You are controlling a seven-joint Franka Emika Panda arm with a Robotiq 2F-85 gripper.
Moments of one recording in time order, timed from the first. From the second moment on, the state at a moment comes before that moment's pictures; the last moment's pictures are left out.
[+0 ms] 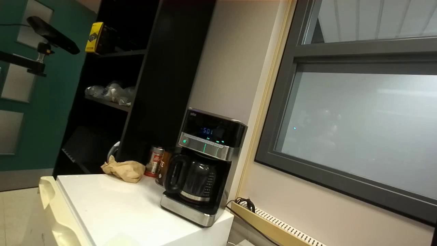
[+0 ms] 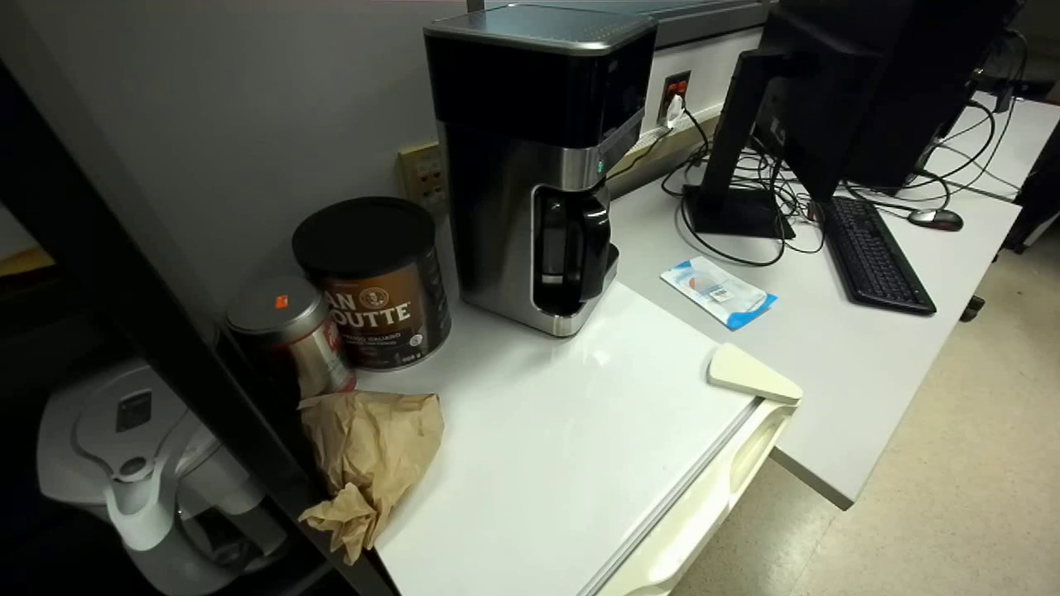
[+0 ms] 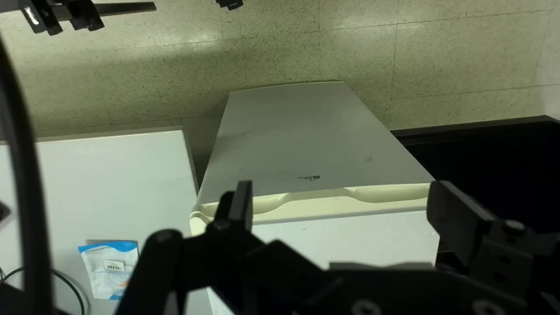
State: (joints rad) arm 0.17 -0.66 0.38 -2.71 0.22 2.19 0.50
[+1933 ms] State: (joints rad) arm -0.07 -0.07 -0.03 -2.42 -0.77 2.89 -0.46
